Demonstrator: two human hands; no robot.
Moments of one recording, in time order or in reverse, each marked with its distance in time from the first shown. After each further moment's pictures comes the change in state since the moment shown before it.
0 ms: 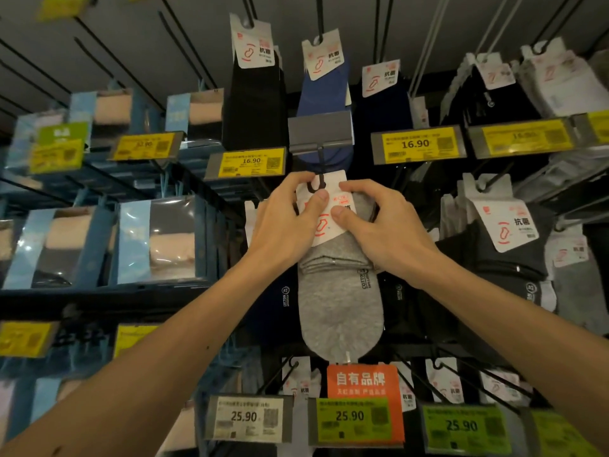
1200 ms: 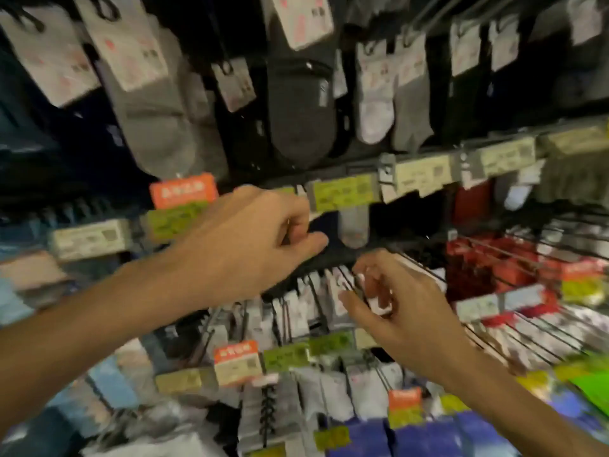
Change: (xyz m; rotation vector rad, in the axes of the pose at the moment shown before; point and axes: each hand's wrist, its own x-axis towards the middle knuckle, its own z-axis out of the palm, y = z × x) left_hand -0.206 0.129 0.071 0.329 -0.812 0.203; right_hand -0.341 0.047 -0.146 -0.286 -0.146 0.237
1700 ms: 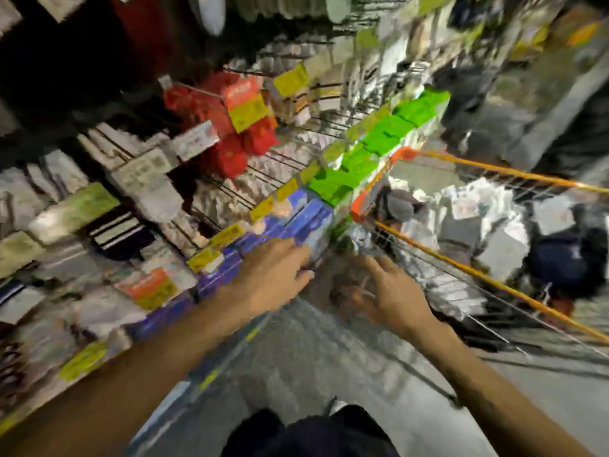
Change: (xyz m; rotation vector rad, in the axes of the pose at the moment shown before) left_hand 0.002 0.340 0.391 -0.301 -0.590 0.524; right_hand -0.374 0.180 -0.229 -0.532 -0.378 1.081
